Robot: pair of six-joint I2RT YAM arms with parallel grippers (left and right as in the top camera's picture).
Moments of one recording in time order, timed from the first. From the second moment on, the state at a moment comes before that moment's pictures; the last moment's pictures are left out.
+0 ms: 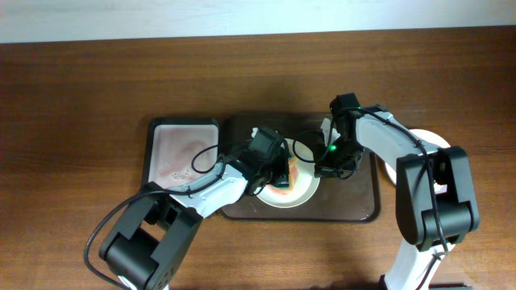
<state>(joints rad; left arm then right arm) -0.66 1.88 1.02 -0.16 0.14 -0.64 0.17 1.97 1.24 -0.91 -0.39 0.18</state>
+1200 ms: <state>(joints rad) -0.21 1.80 1.15 -0.72 -0.03 -0.29 0.17 1.72 1.26 -1.03 -0.15 0.18</state>
